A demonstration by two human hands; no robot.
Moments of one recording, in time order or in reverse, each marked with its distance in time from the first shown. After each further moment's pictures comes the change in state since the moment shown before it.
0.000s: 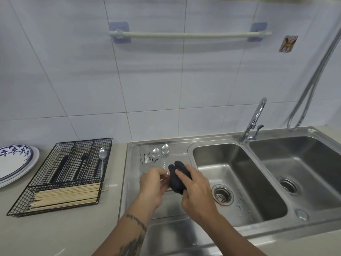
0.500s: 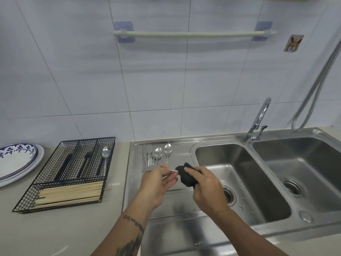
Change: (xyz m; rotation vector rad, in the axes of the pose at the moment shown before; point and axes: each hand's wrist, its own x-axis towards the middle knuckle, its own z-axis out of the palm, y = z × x) left_hand -0.008 0.006 -0.003 -0.021 -0.142 0.044; right_hand 0.006 0.020 -0.010 0.031 0.091 0.021
